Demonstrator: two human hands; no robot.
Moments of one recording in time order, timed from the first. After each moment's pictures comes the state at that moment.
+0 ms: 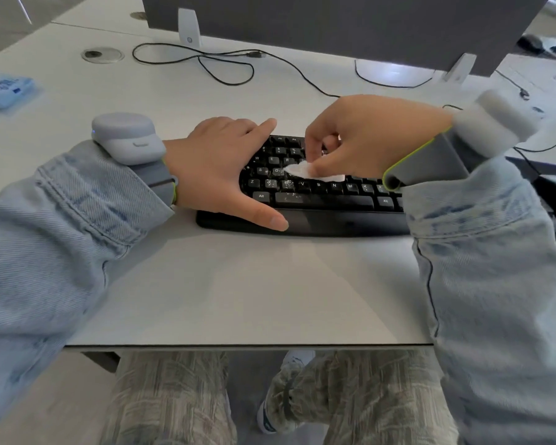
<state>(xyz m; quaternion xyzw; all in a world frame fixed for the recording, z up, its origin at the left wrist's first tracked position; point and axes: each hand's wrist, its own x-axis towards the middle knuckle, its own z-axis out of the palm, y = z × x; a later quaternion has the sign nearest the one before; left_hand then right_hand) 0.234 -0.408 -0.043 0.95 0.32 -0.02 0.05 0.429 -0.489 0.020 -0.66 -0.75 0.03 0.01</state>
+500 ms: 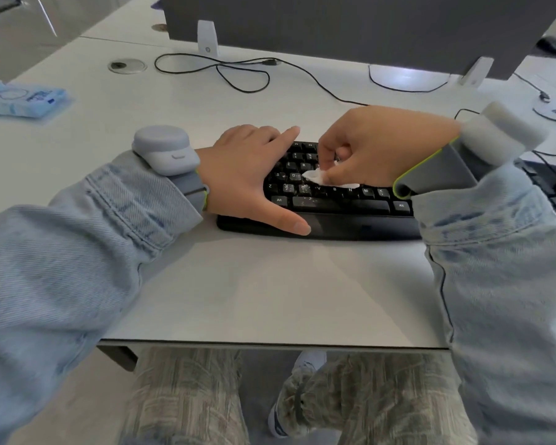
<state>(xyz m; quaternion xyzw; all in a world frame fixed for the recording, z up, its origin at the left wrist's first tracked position) 0.236 -0.415 -0.043 0.95 0.32 -0.01 0.06 0.424 -0.489 0.018 -0.66 -0.75 0.05 0.00</state>
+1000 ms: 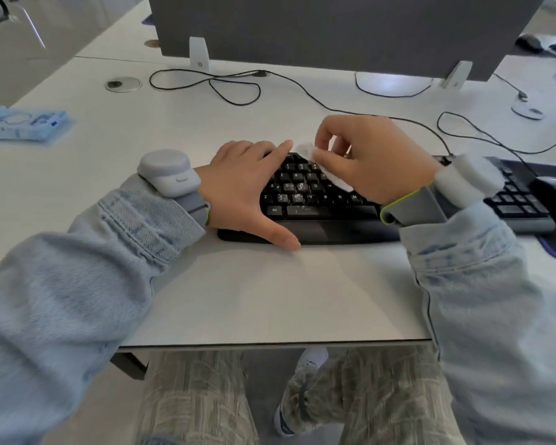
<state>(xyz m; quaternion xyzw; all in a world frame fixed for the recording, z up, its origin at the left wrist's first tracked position) 0.236 -0.412 -0.044 0.95 0.30 -0.02 0.04 0.435 -0.498 -0.001 -0.66 -0.72 0.01 0.21</state>
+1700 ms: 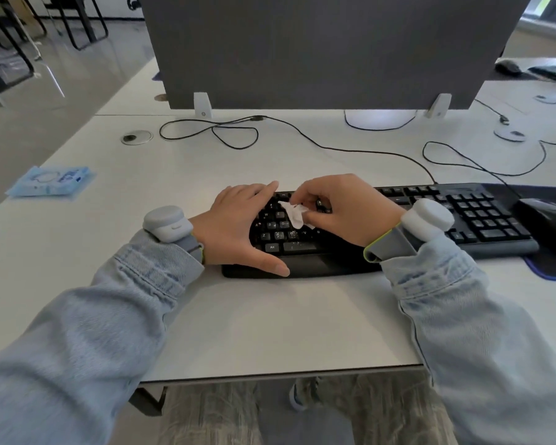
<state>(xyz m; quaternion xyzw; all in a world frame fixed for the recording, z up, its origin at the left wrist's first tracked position) 0.226 -0.415 -0.037 0.94 0.31 0.01 0.16 0.436 -0.494 -0.014 -0.60 -0.77 0.08 0.22</state>
